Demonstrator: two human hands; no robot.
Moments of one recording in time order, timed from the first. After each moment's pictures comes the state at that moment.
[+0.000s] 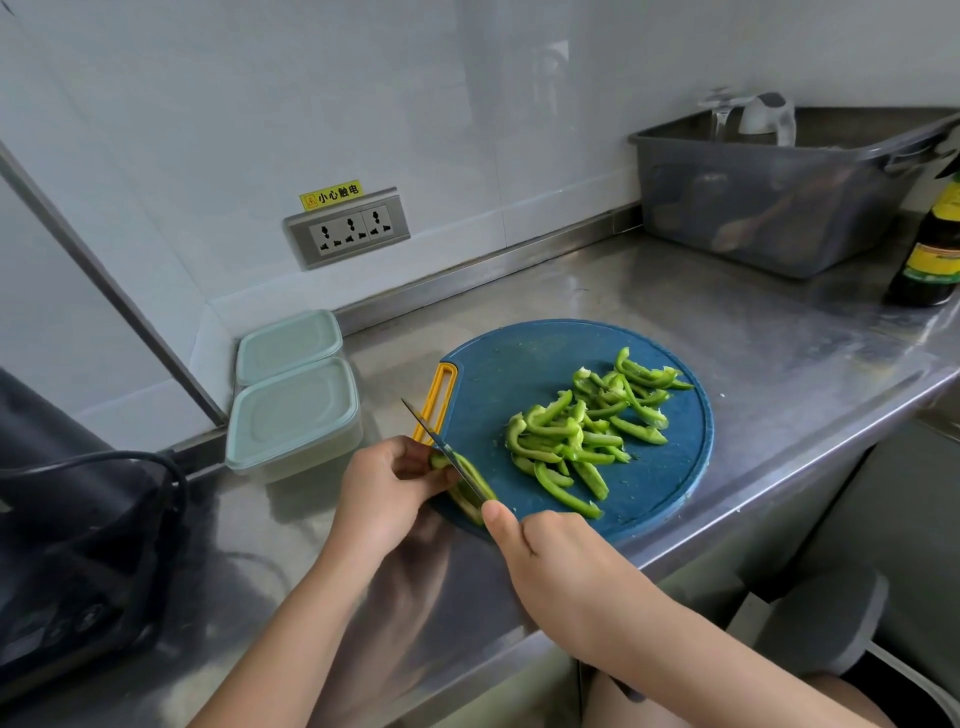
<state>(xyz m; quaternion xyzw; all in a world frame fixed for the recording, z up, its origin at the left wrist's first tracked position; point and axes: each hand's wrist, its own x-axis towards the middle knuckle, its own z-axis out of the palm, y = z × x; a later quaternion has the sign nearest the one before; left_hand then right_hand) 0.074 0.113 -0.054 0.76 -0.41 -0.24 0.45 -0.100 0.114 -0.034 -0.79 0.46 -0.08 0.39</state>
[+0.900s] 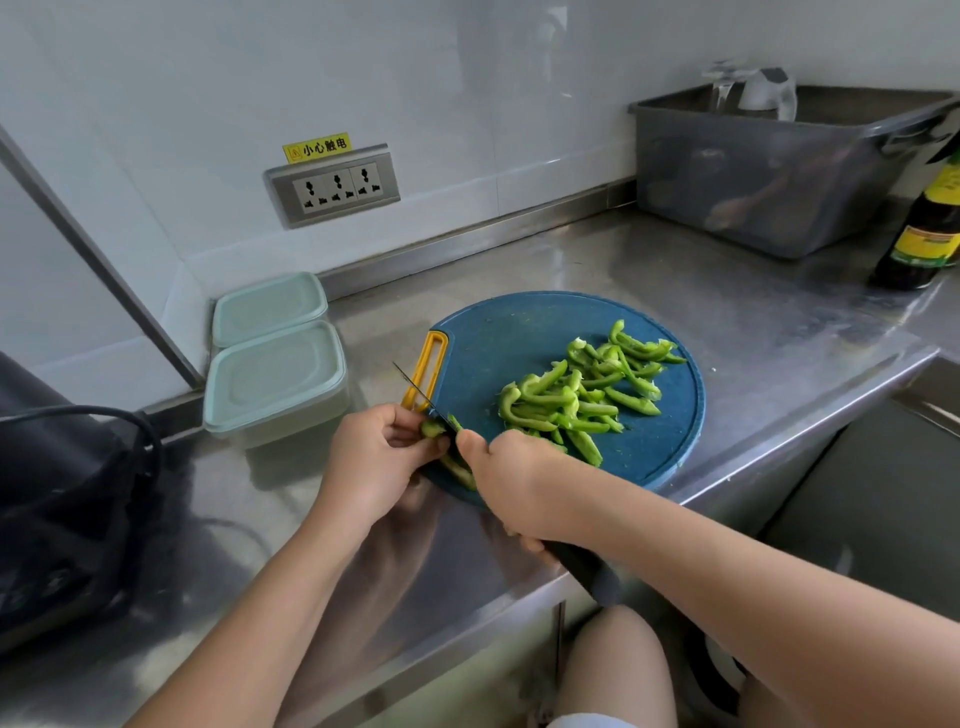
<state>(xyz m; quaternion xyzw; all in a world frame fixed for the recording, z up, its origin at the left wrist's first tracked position) 0.081 0.112 -0.065 0.72 -0.42 -0.27 0.48 -0.068 0.086 -0.011 -0.86 0.42 0.08 0.28</state>
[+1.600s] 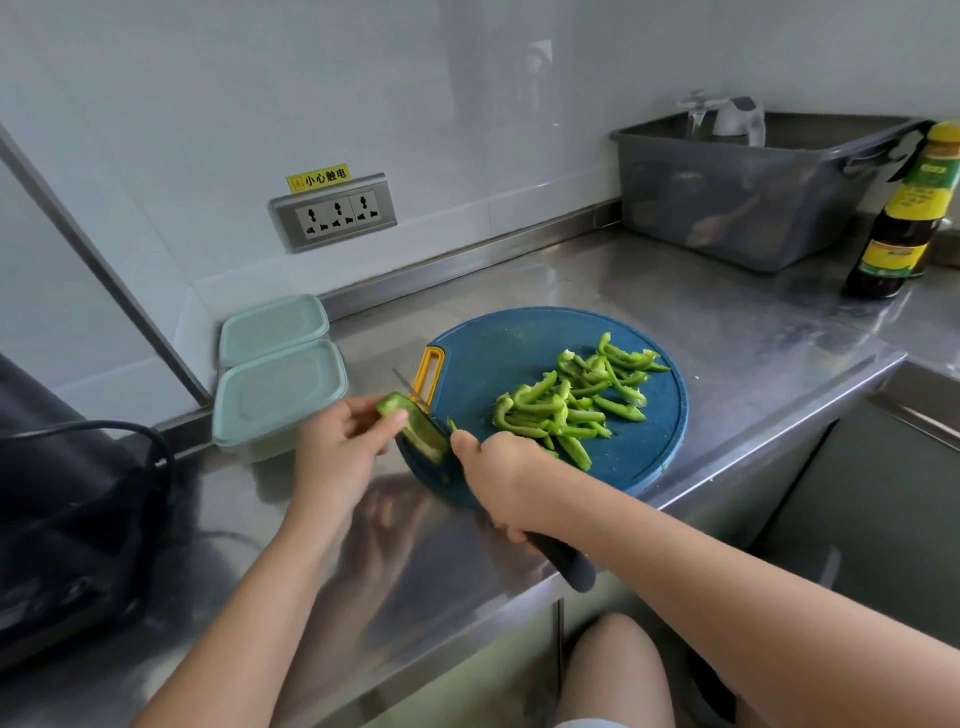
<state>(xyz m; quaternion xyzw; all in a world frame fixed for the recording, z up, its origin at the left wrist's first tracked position) 0.101 0.115 -0.058 0.68 -0.36 -0.24 0.60 -0.057 0.085 -0.023 -0.76 0.50 0.02 0.40</state>
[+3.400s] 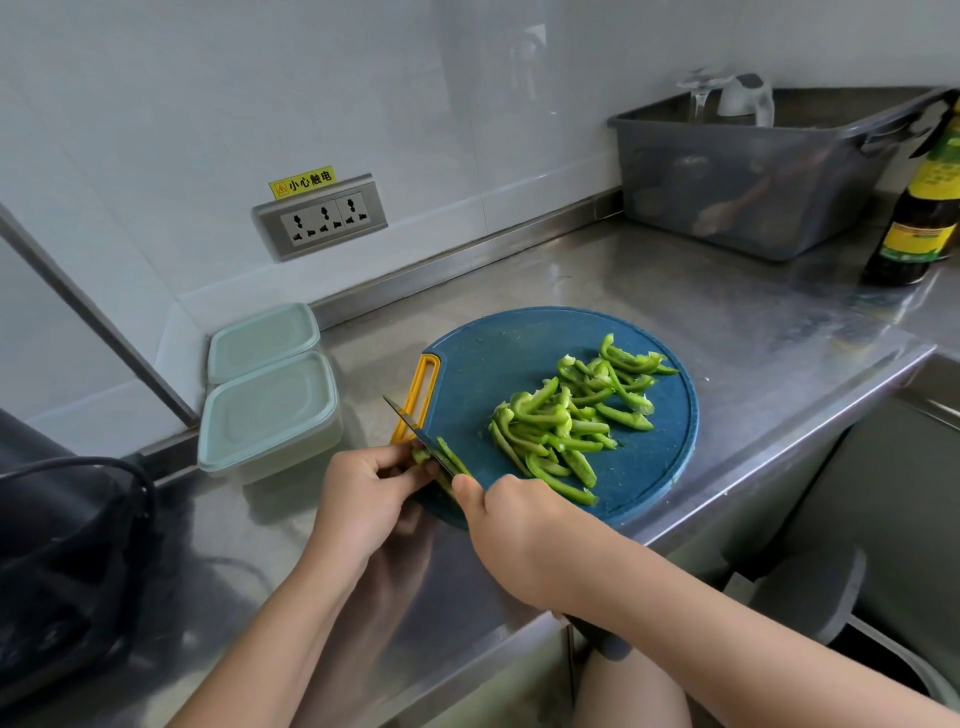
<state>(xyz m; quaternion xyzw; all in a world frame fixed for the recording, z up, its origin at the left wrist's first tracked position) 0.080 0.114 -0.070 0.72 -0.40 -0.29 0.49 -0.077 0.094 -0.031 -0.81 0.46 -0.04 0.36</state>
